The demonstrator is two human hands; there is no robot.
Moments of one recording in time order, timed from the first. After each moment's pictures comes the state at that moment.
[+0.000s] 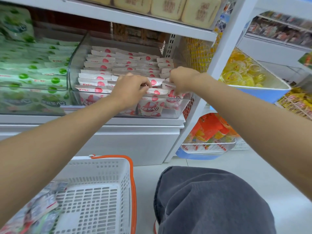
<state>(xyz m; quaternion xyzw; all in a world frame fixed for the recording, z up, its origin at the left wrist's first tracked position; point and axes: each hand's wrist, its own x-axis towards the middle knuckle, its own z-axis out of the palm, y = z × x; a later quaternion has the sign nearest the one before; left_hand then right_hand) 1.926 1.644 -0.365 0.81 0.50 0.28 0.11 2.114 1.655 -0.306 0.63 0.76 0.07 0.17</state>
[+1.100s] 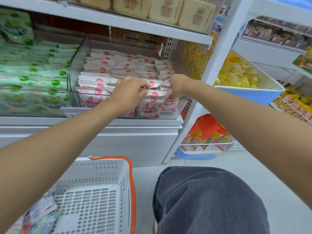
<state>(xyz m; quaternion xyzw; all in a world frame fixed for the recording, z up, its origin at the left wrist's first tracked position) 1.925 1.644 -0.373 0.82 0.49 0.28 0.10 2.116 1.660 -0.322 0.72 0.69 -0.06 0.07</state>
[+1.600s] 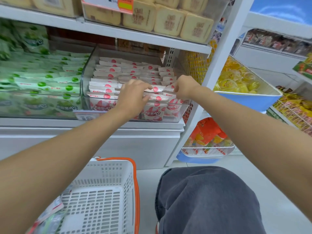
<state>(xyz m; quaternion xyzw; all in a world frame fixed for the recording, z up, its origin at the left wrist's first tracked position) 1.922 1.629 -0.368 0.81 0.50 0.32 0.07 2.120 1.649 -0.311 0.73 0.69 -0.02 -0.01</state>
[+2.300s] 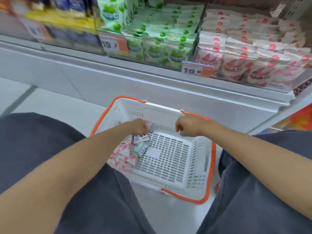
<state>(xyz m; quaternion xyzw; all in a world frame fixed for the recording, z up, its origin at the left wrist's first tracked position) 1.651 1.469 -0.560 0.54 0.71 -0.02 0.45 1.886 1.503 -0.495 0.39 0.88 -0.19 0.18</state>
